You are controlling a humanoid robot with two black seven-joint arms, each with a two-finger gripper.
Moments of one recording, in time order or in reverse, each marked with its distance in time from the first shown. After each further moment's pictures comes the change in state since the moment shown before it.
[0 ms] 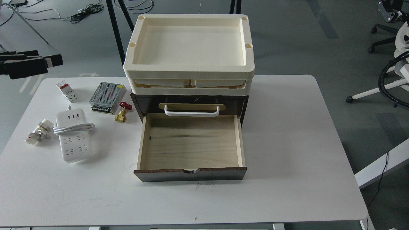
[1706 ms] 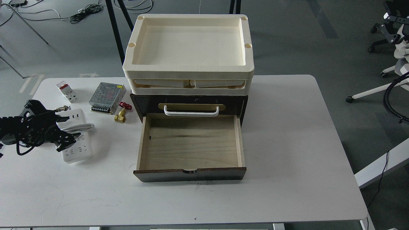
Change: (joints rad) left arm 0.254 -0.766 0.446 1.037 0.263 0.358 0.000; right arm -0.095 -0.032 0.008 -0.002 0.002 -0.001 0.001
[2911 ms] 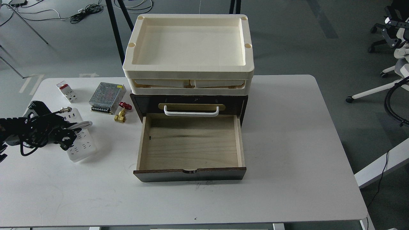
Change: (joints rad) left arm 0.005 -0.014 -0.002 0.000 -0.001 0.003 0.000; right arm -0.022 -0.003 0.008 -0.006 0.000 -0.001 0.001
